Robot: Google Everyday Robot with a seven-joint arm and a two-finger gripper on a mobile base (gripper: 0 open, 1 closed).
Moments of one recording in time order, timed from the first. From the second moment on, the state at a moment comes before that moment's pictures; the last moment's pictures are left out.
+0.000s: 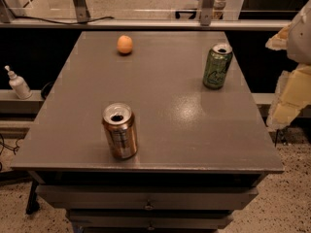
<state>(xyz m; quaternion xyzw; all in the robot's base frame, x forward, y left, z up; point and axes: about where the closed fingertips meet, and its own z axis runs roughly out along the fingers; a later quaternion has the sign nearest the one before) 0.438 -0.217 0.976 -0.60 0.78 -0.03 0.16</state>
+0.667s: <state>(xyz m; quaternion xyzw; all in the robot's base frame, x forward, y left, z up) 0.452 -0.213 0.980 -0.59 0.78 -0.02 0.19</state>
